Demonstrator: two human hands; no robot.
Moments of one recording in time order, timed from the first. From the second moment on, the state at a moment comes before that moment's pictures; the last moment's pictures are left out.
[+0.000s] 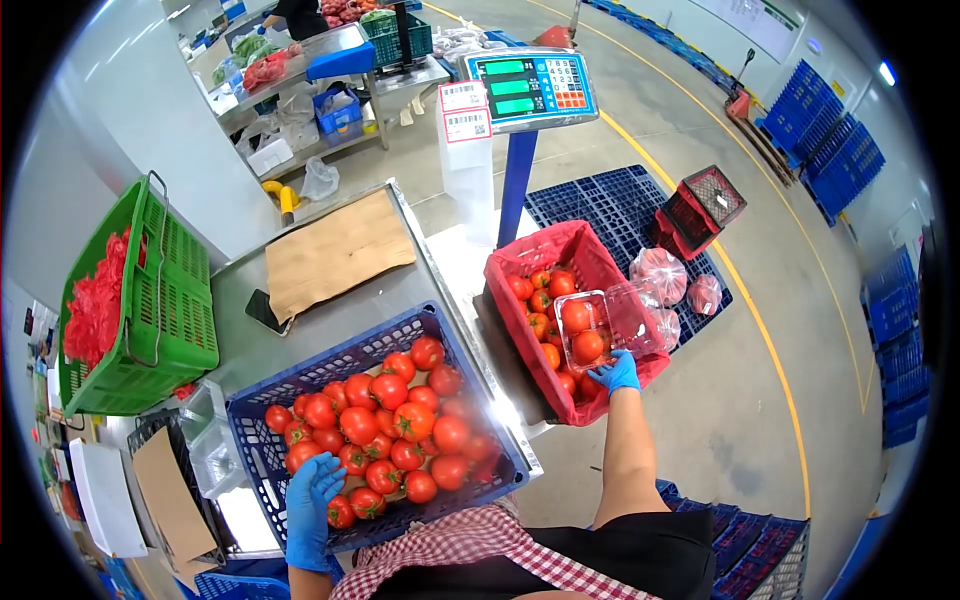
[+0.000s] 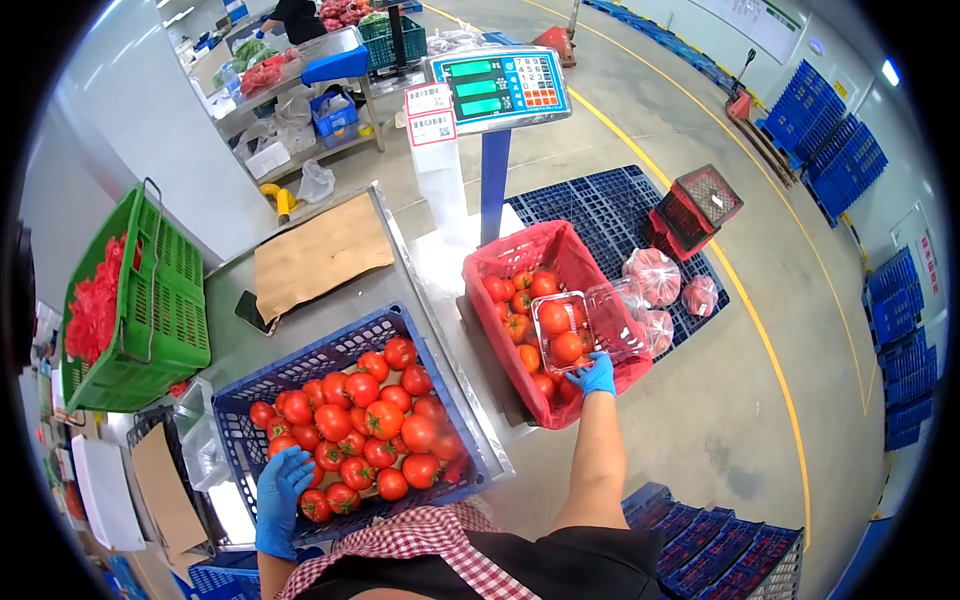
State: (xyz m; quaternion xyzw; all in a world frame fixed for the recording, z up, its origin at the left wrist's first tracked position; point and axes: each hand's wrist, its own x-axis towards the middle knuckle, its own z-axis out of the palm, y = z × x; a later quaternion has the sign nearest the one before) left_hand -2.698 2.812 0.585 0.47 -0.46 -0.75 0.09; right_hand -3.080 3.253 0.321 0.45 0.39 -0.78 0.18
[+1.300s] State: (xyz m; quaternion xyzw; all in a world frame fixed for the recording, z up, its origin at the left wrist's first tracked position) left_hand -2.693 2.814 0.598 0.31 -0.50 -0.81 0.07; right_hand -3.001 3.130 0.587 -0.04 0.59 -0.69 0.42
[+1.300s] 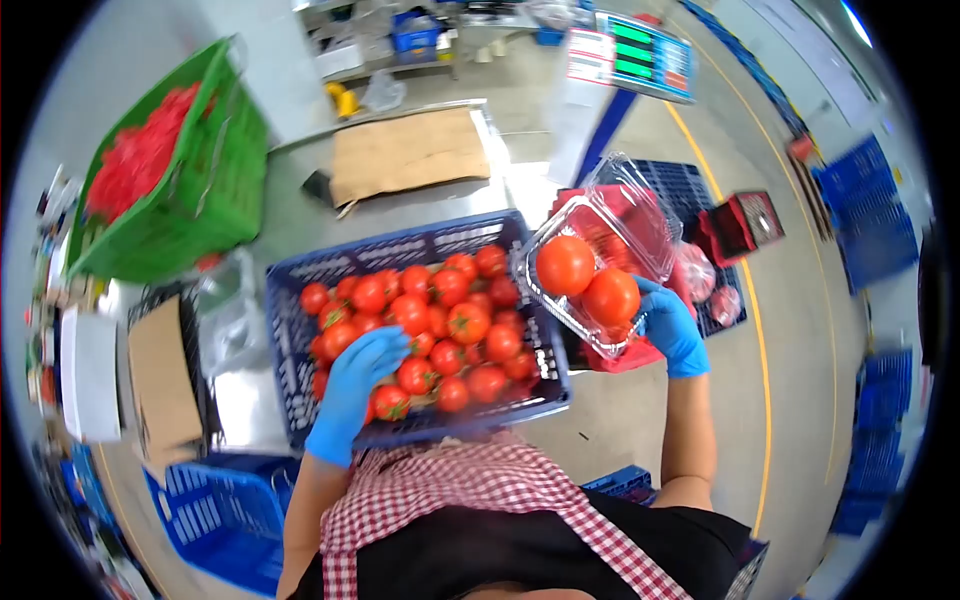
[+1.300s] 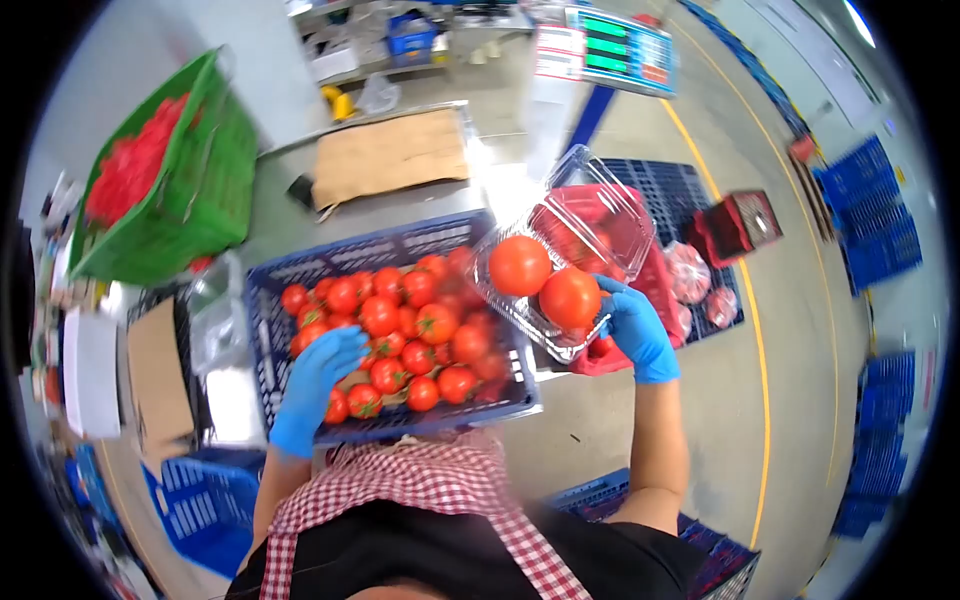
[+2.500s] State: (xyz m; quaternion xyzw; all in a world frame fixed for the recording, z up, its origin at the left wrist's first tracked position) left_hand -2.410 2.797 0.587 0.46 -0.62 -0.62 0.15; right_hand -2.660 2.929 0.561 -0.25 0.67 -0.45 0.54
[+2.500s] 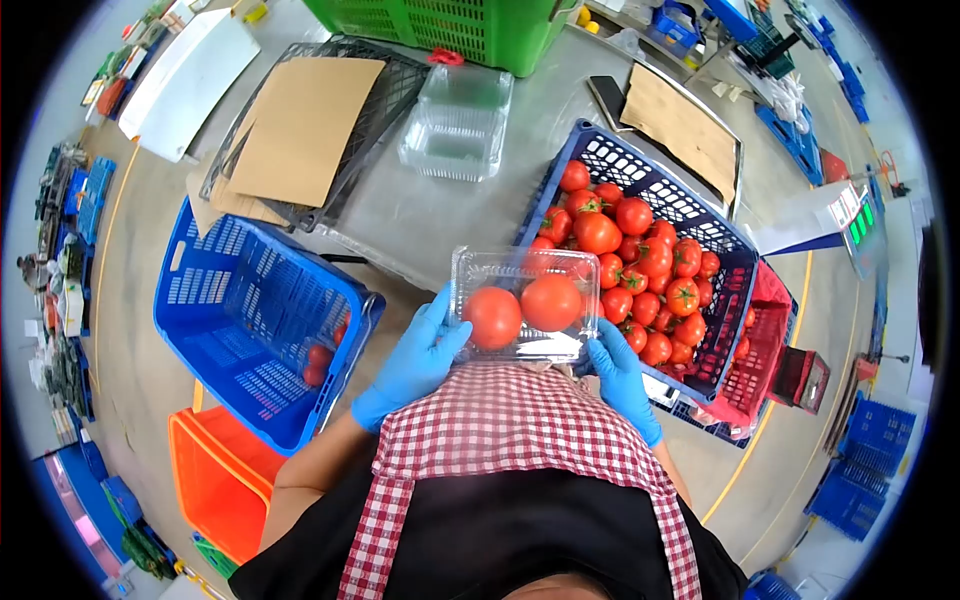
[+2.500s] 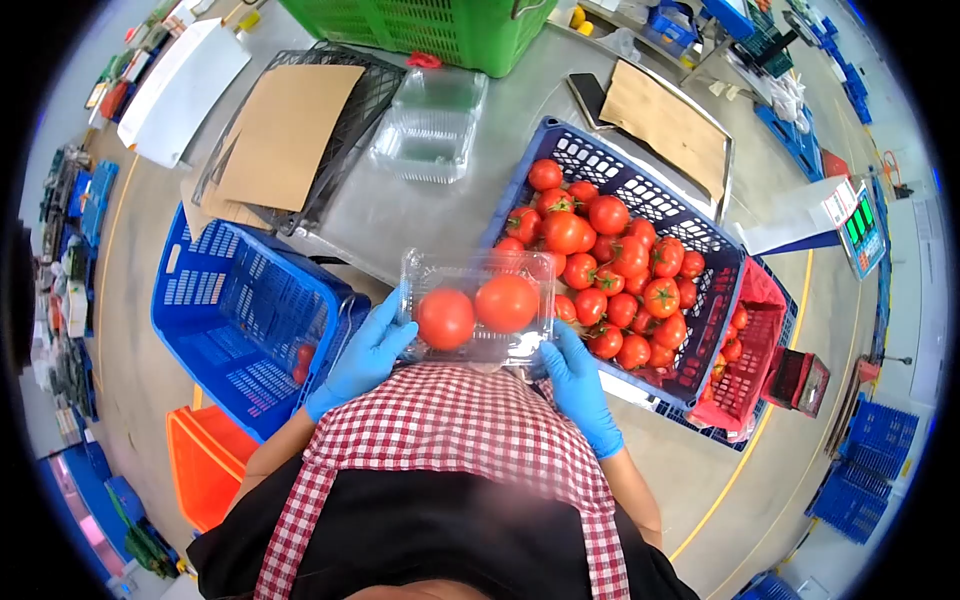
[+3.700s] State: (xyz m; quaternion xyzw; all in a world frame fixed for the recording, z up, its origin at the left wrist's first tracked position) left_hand -2.189 2.798 0.543 0.51 -0.09 -0.66 0.55; right_hand -2.492 2.744 0.601 -0.64 0.46 -0.19 0.59
